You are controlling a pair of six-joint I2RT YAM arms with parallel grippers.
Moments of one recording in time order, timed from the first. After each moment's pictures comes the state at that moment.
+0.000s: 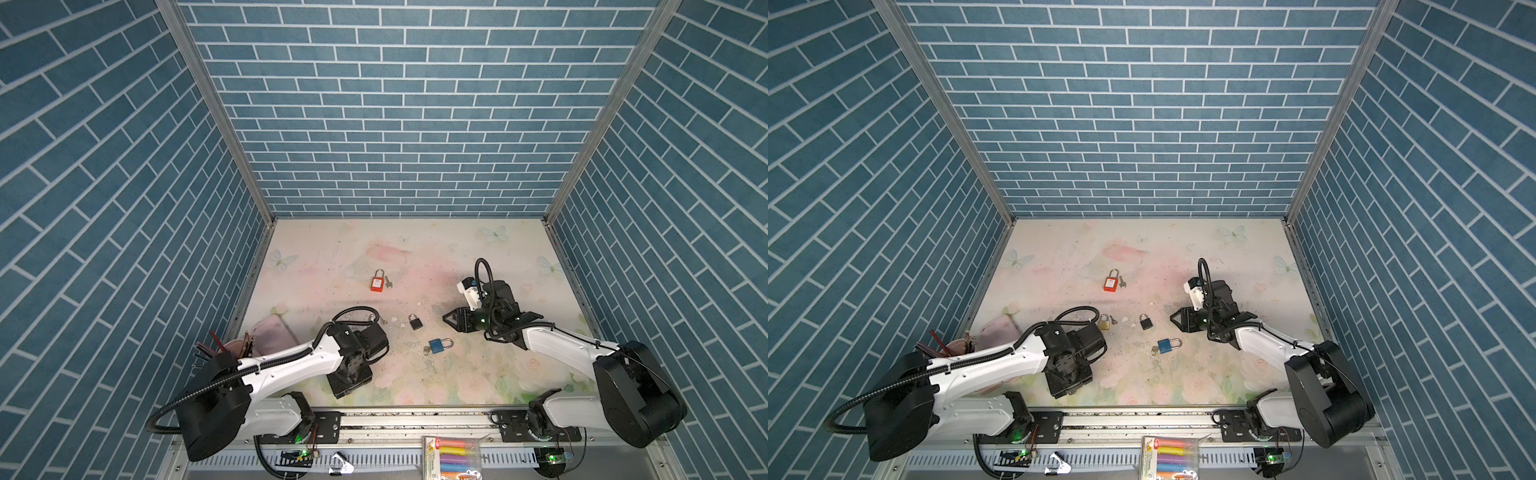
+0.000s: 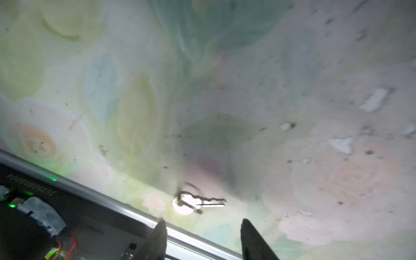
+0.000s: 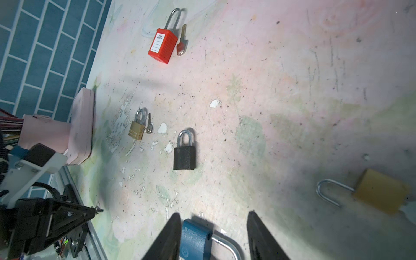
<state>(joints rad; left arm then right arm) -0.93 1.25 0.63 -1.03 0.03 -1.43 0.51 1.33 0.56 -0.02 -0.49 0.37</state>
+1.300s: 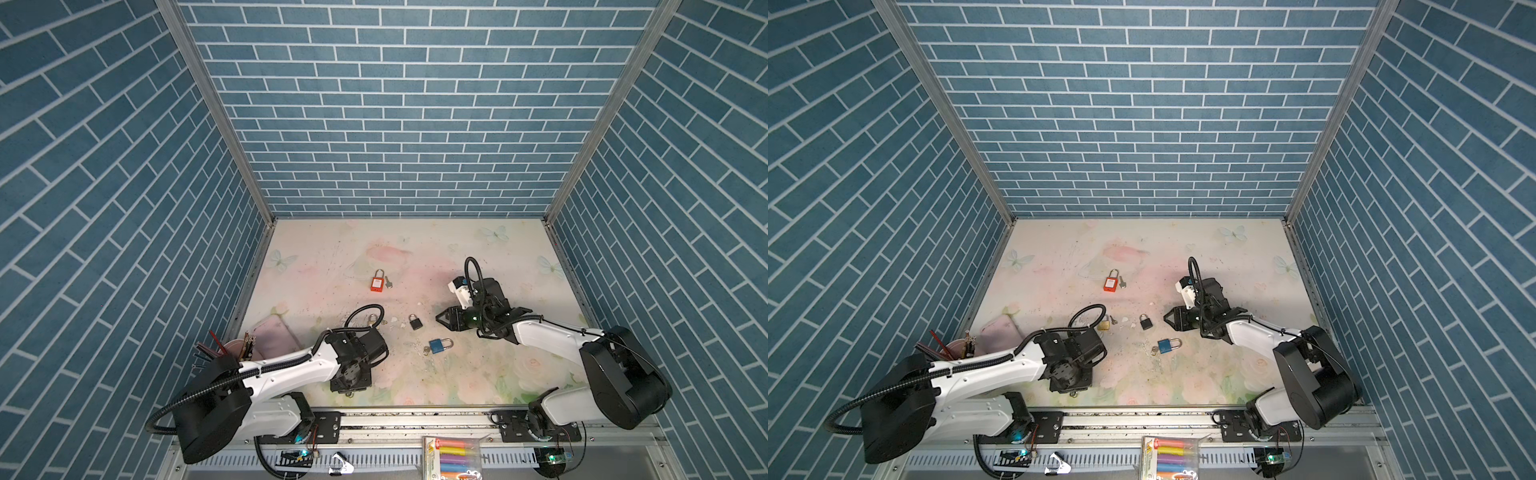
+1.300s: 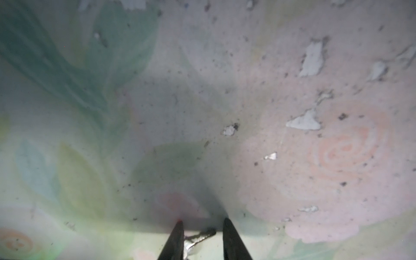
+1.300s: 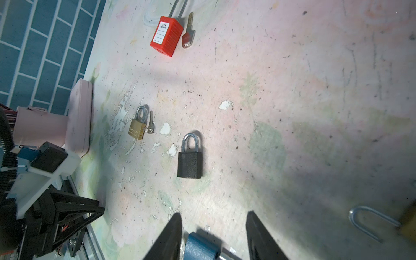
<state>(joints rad) -0.94 1.24 0.56 -0.85 0.00 -1.06 0.55 1.43 0.61 0.00 -0.47 0.37</state>
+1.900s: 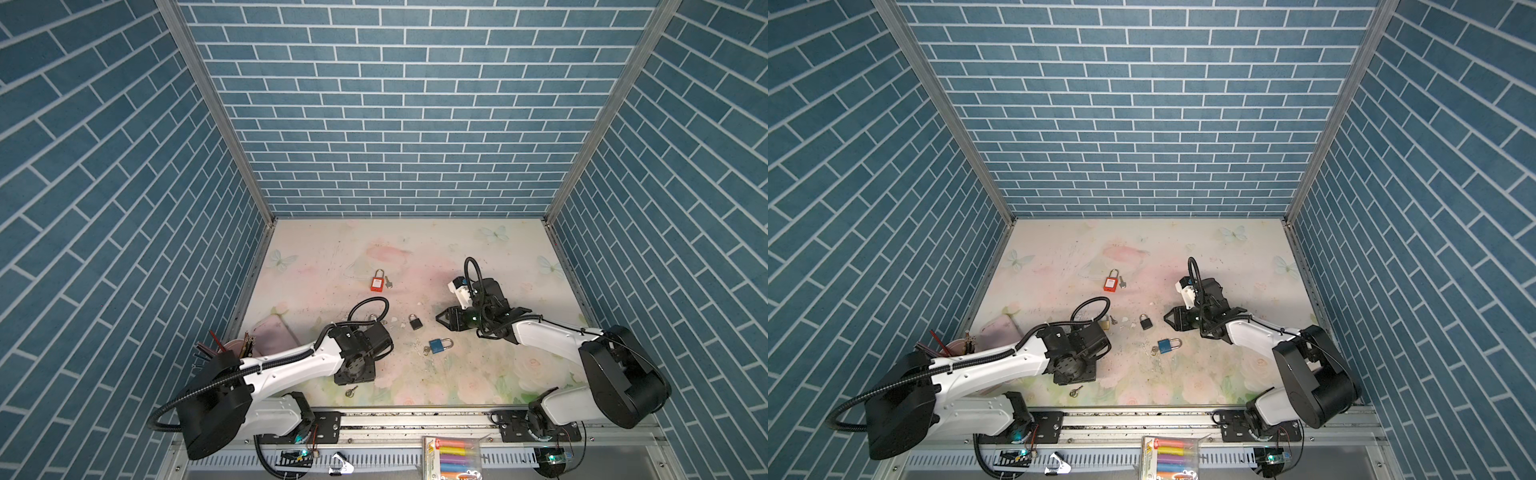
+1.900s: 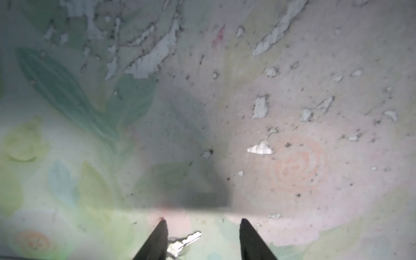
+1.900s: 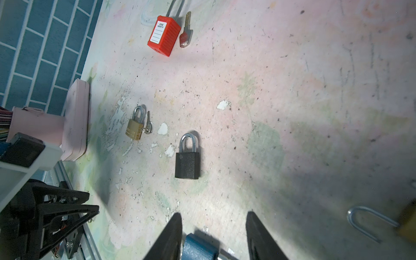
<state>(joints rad) -0.95 1.24 0.64 -0.91 -0.08 -1.06 0.55 1.44 0.61 0.01 -0.46 0.37</state>
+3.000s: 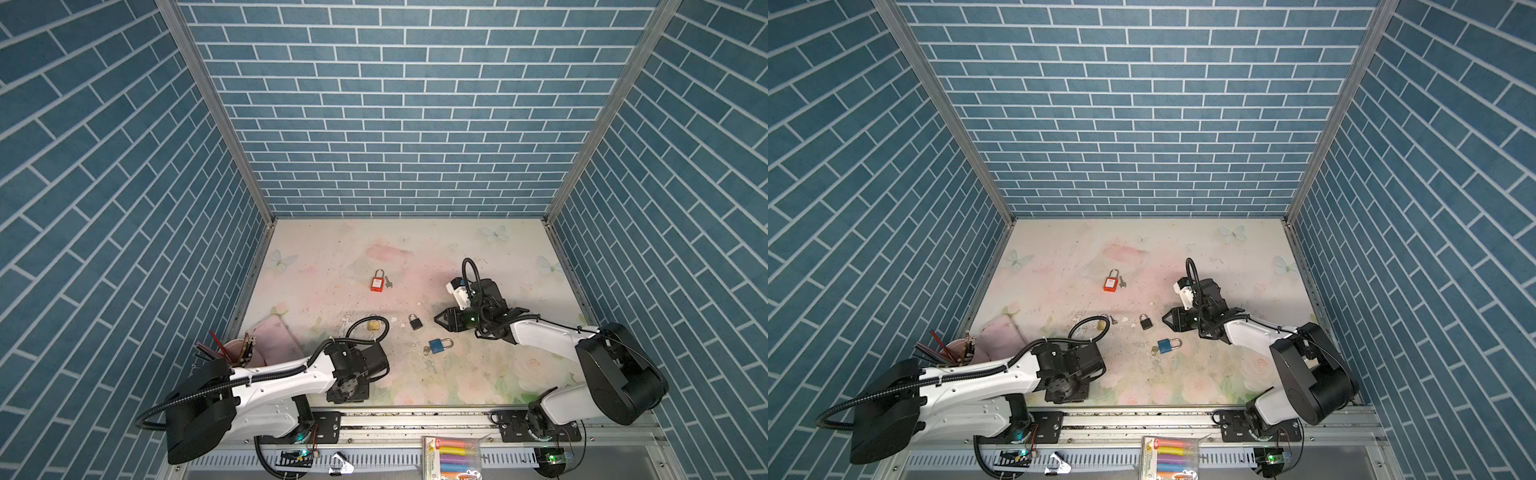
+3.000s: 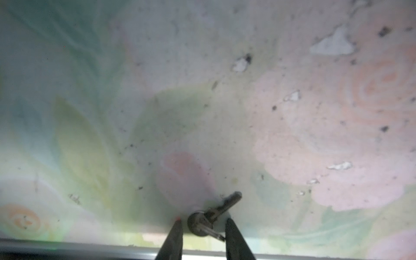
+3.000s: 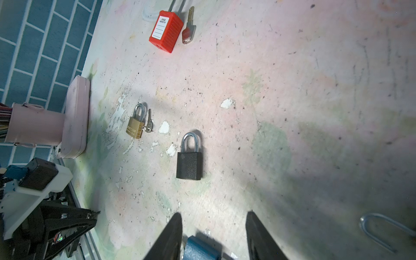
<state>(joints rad) -1.07 1.17 0.52 -0.90 -0.02 -1.12 0.57 1.45 0.61 0.02 -0.46 0.37</state>
